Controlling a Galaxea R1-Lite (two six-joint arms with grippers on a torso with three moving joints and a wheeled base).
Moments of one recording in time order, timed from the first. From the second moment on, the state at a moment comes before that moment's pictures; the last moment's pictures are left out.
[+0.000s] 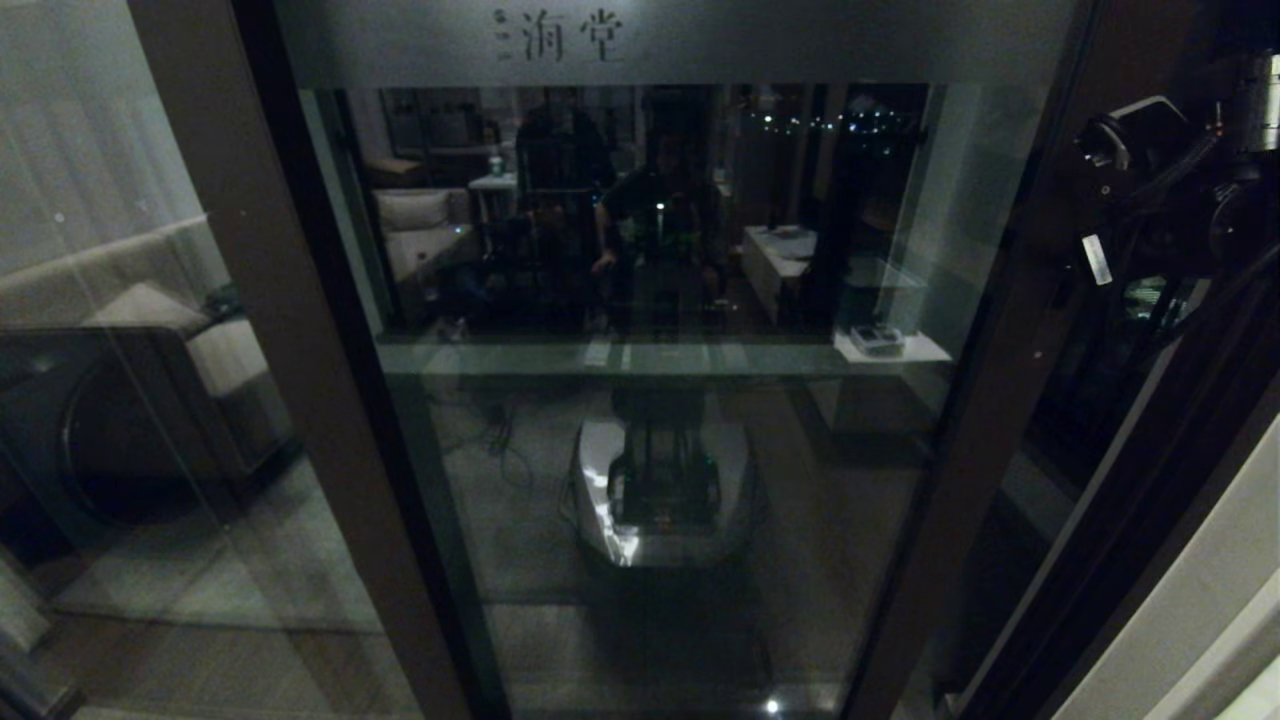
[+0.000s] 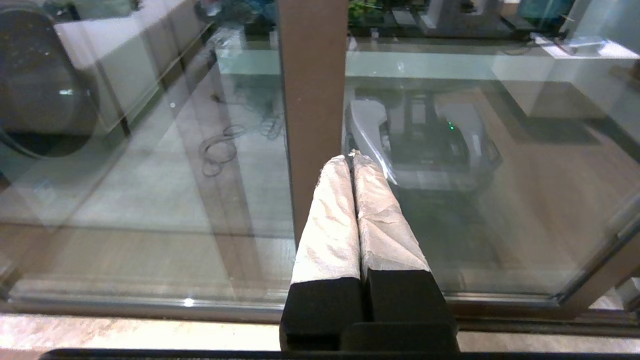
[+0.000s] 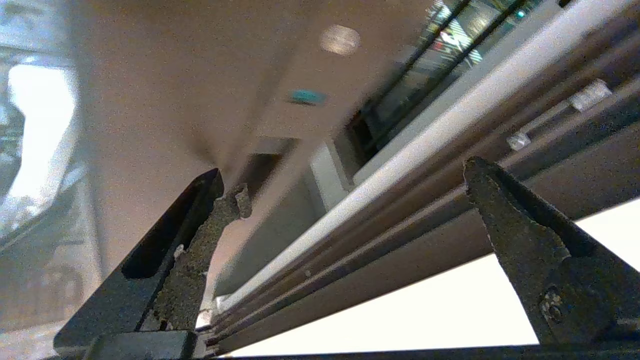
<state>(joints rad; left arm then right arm) 0.00 0.00 -0.02 0.05 0.00 0.00 -0.06 1.79 -1.57 0.06 -0.42 -0.41</state>
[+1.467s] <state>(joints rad) 0.00 0.00 -0.02 0.05 0.00 0.00 -0.12 1.90 -1.65 0.00 -0.41 -0.41</state>
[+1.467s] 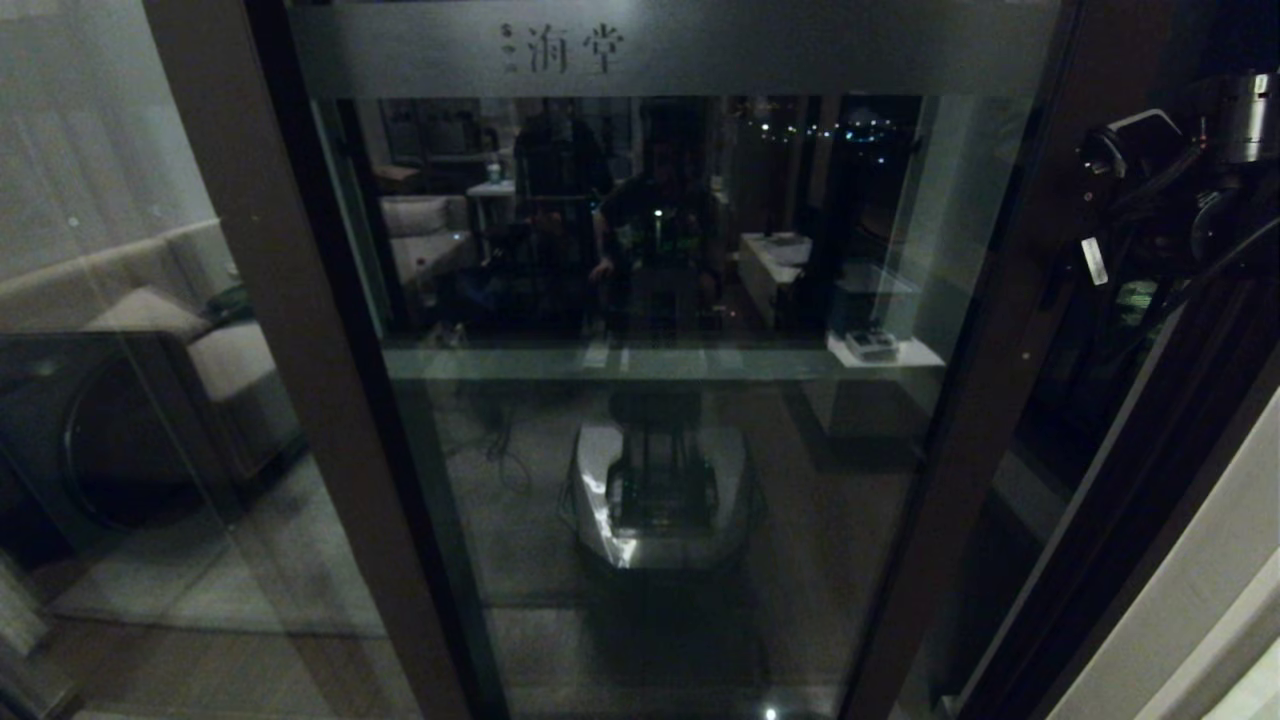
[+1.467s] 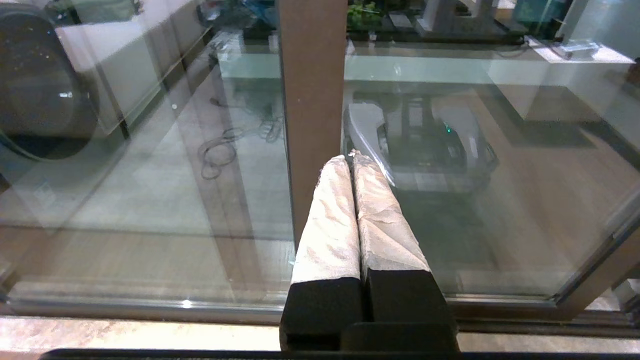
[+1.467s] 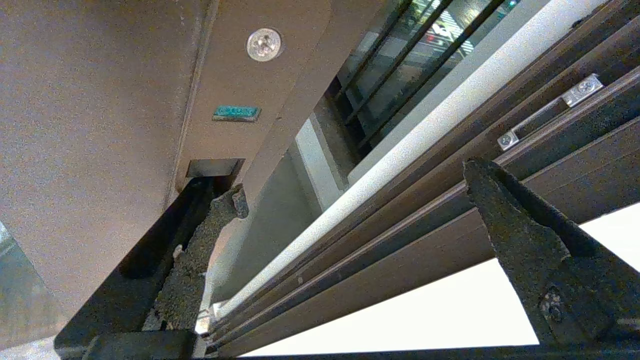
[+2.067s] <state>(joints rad) 0.00 0.00 -0.02 0.05 0.00 0.00 -0.17 1.92 -1.65 0.00 -0.41 -0.42</state>
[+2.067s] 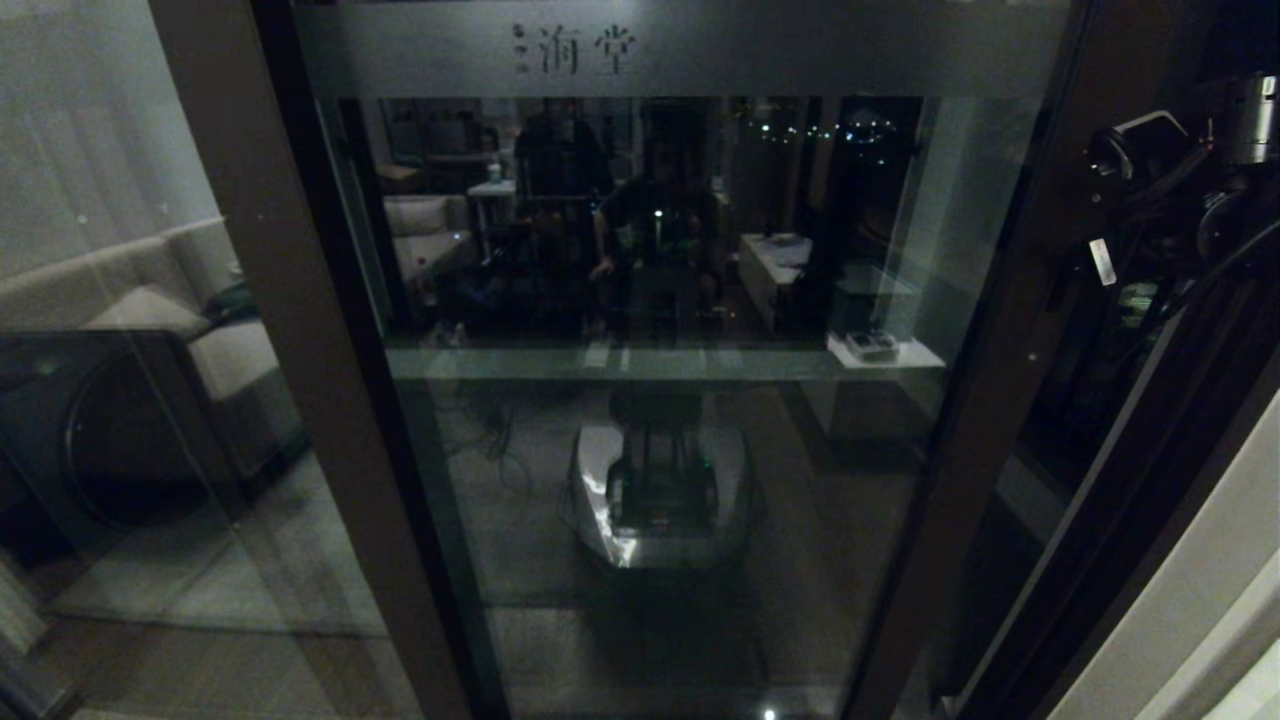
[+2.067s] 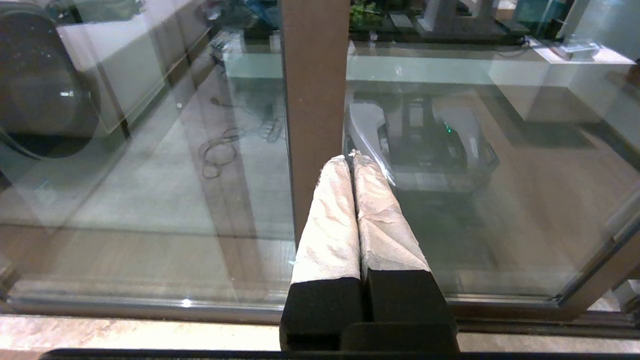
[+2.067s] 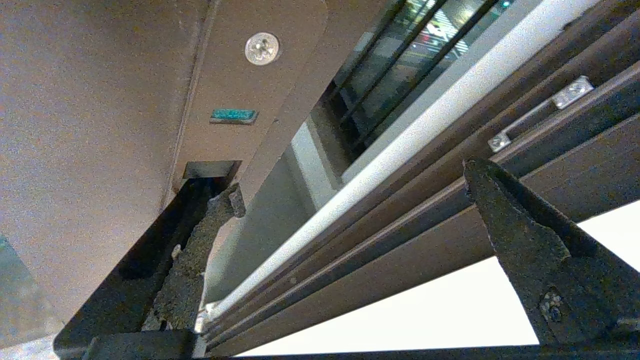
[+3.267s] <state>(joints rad) 0.00 0.00 -0.02 0.05 0.00 0.00 -0.28 1.87 -1.63 -0.01 -0.39 -0.41</state>
